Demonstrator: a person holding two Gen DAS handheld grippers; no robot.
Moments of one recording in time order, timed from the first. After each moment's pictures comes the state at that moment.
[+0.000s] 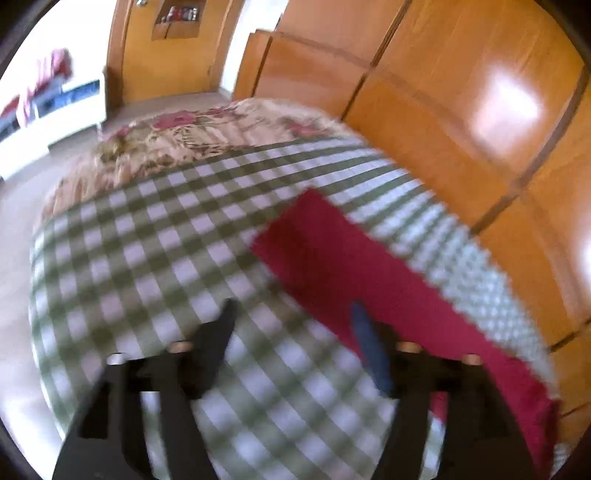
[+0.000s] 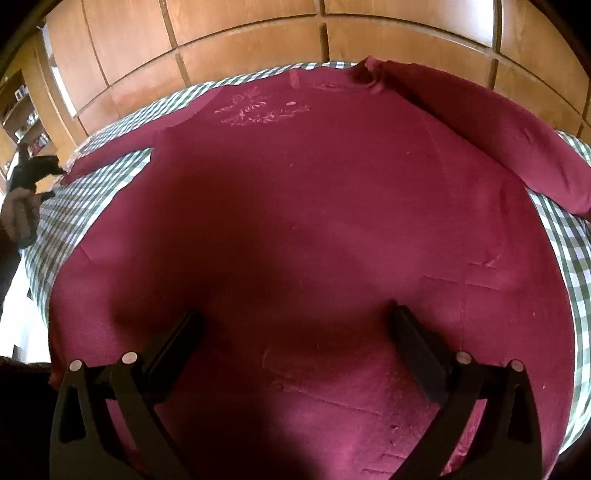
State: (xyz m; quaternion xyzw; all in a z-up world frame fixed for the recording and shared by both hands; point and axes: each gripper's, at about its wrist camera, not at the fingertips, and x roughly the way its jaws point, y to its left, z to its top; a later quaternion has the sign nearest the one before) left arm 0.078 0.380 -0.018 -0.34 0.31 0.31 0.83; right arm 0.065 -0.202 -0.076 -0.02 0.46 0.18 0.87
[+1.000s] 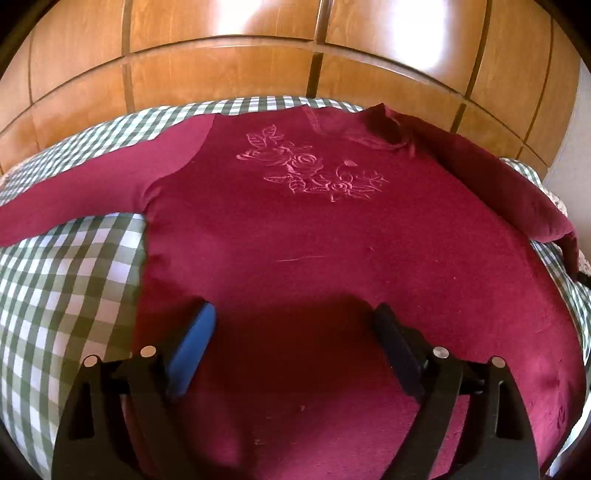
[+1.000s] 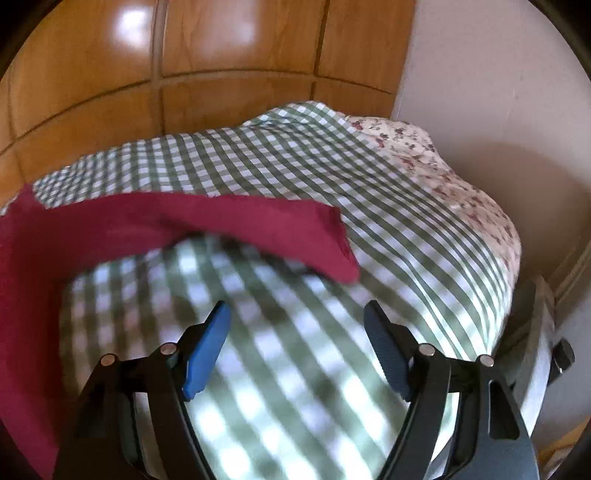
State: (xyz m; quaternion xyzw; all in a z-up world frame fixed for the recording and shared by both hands) left arm 0.121 0.014 -0.063 -0.05 0.41 -0.05 0.91; right arm 0.120 -0.493 -0.043 0.03 0.38 -0.24 0.89
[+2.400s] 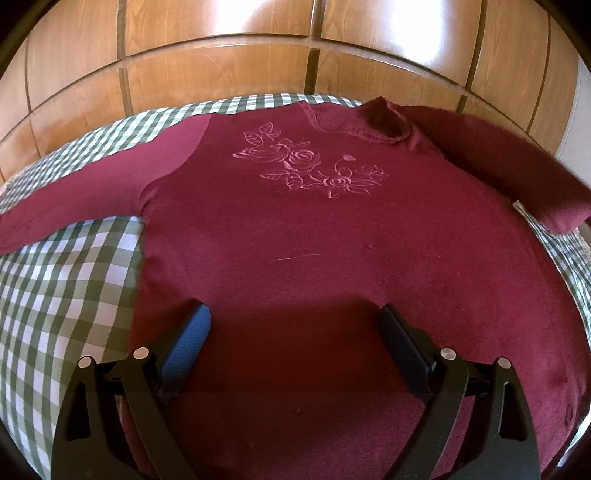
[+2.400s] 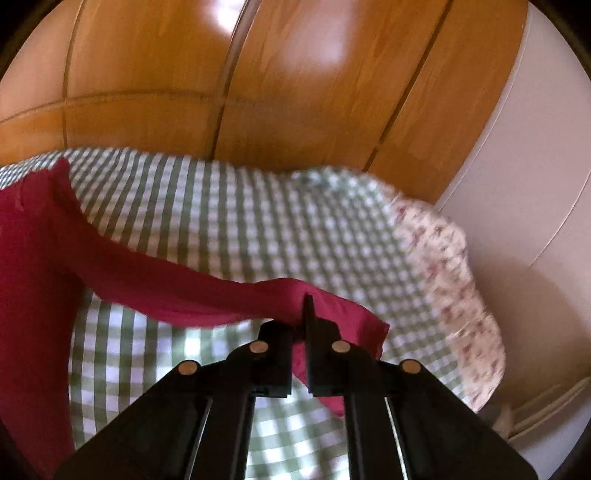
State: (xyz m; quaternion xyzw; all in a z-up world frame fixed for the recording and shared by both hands) left arm 0.122 0.007 -0.064 -0.03 0.41 -0.05 0.91; right arm 0.157 -0.514 0.050 -0.13 0.36 -0.14 0.91
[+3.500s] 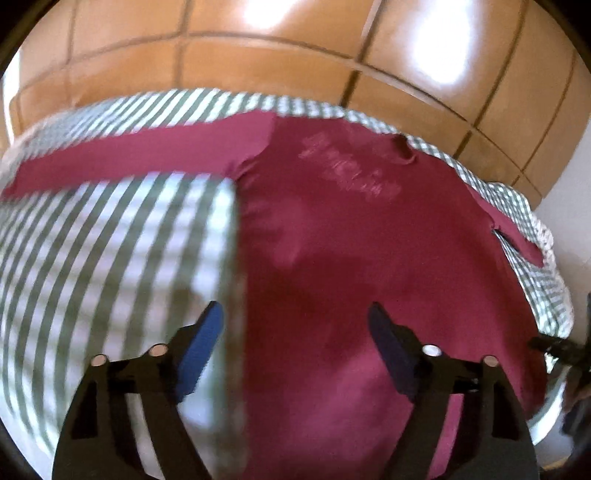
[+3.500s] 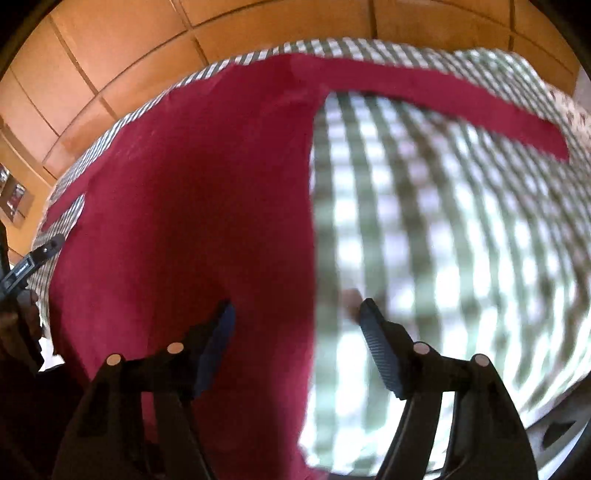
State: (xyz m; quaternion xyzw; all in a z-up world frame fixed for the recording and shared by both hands) left arm 0.048 0.082 -0.032 -0.13 0.44 -0.05 0.89; right arm 0.053 -0.396 -0.058 0.06 0.52 0.12 0.84
